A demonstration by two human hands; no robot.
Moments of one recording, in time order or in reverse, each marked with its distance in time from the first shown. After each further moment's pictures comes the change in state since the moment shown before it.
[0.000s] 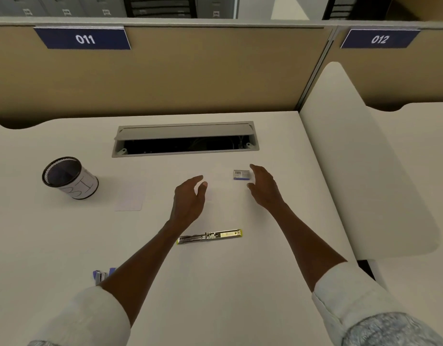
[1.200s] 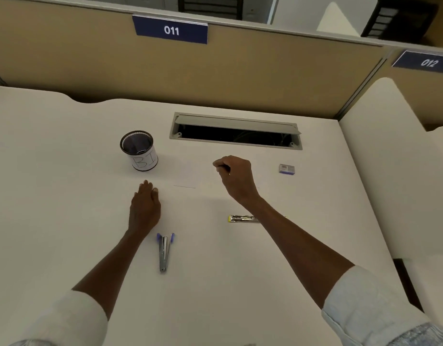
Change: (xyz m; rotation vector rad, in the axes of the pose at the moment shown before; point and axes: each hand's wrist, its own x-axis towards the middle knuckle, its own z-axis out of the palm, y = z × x) left_hand -0.072 -0.183 -0.171 0.227 0.196 -0.243; right_hand -0.063 -0.234 0.077 0.329 0.172 -0.350
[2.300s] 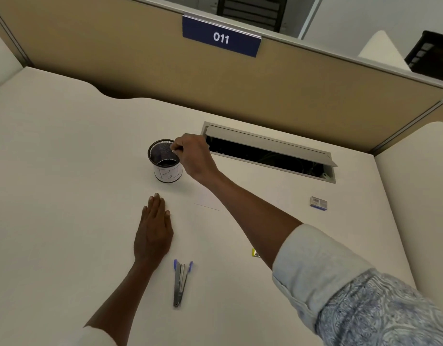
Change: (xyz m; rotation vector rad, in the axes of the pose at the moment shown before) left_hand 0.007 -0.053 0.019 0.112 0.101 0.076; right_hand 0.121 -0.081 0.153 -0.147 -0.267 -0.169
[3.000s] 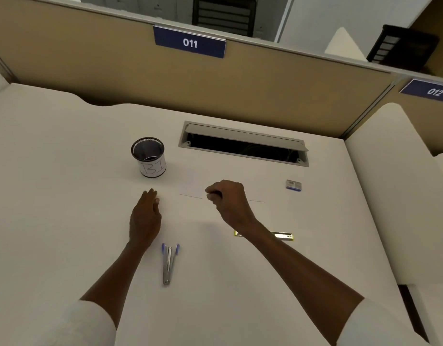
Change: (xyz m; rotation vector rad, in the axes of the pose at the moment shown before) left_hand -0.001 0.026 -0.017 -0.169 0.004 -0.076; right_hand -0.181 0.043 -0.076 0.142 0.041 0.220
